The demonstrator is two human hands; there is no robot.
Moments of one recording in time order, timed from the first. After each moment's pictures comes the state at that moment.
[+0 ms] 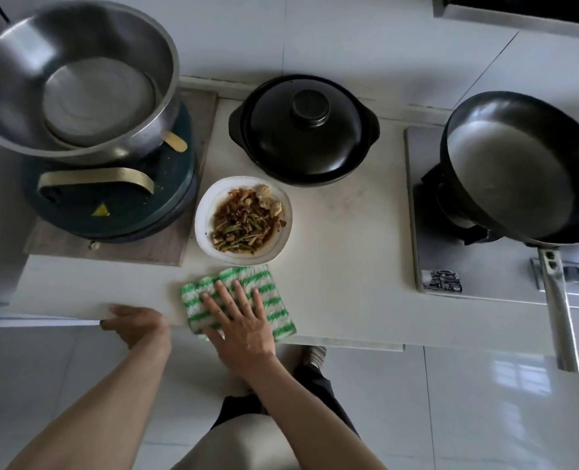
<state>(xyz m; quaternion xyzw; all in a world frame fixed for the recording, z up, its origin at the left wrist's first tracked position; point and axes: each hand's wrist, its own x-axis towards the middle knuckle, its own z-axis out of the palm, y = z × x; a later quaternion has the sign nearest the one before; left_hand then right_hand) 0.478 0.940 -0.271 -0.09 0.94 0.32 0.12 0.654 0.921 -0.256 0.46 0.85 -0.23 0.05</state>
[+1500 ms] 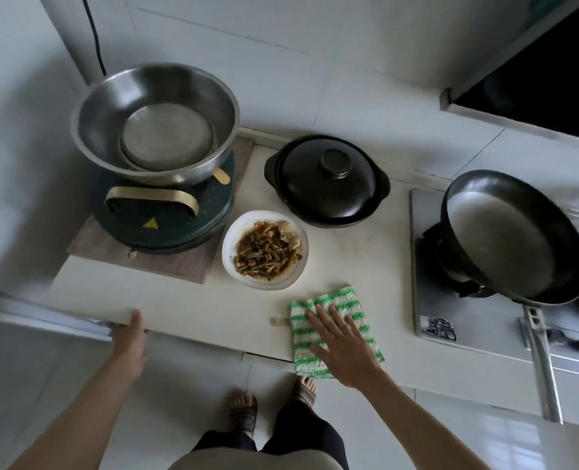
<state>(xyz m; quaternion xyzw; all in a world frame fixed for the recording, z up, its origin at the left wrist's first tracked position) 0.404 0.886 -0.282 -0.08 0.80 0.42 0.42 0.828 0.967 -0.241 0.45 0.86 -0.18 0.15</state>
